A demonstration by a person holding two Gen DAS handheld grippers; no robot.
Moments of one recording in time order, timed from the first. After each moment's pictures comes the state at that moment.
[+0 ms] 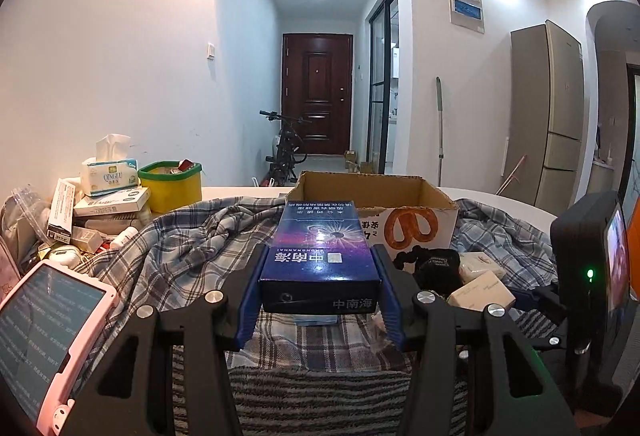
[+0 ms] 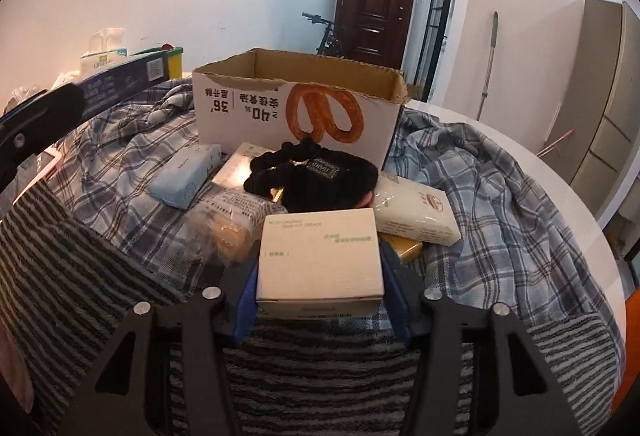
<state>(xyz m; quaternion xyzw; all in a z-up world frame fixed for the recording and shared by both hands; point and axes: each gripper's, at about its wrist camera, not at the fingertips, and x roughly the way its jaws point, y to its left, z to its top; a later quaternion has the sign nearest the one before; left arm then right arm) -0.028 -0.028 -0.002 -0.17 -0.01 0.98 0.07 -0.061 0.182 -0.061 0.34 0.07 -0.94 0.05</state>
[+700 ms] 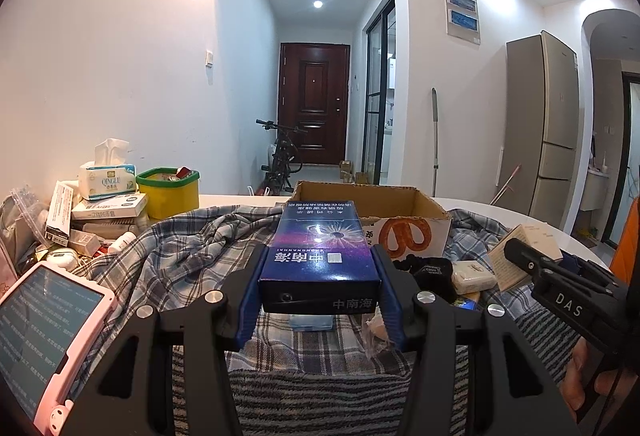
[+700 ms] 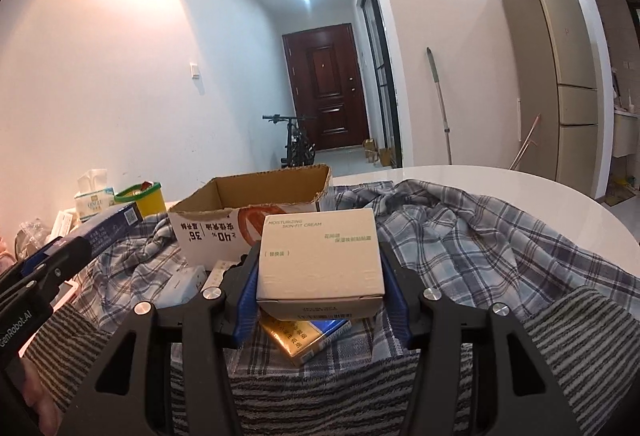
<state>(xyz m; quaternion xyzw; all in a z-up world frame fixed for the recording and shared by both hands) -0.020 -0.027 -0.001 -0.15 -0.01 0.99 0.08 -0.019 0.241 -0.029 0.17 -0.08 -0.98 0.01</state>
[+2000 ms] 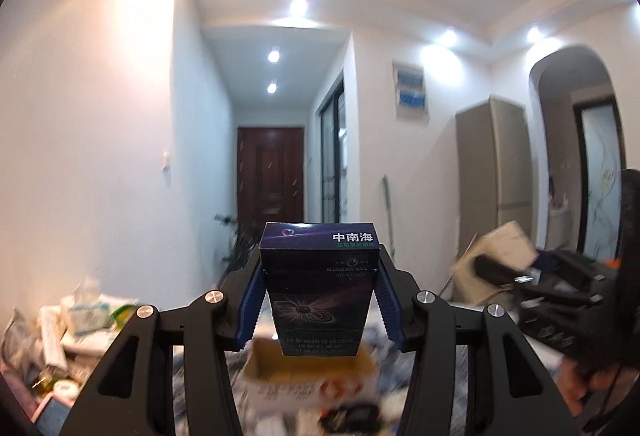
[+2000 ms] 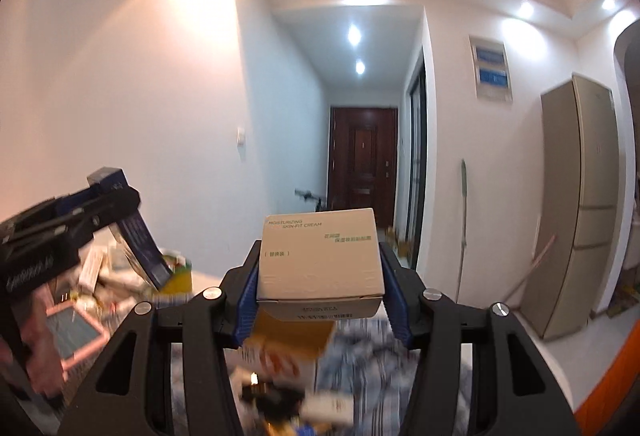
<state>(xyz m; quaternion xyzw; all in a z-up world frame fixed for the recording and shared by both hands) 0.008 0.005 0.193 0.00 -0.01 0.99 0.16 0.014 0.242 0.157 0.03 0.03 -1.00 0.07</state>
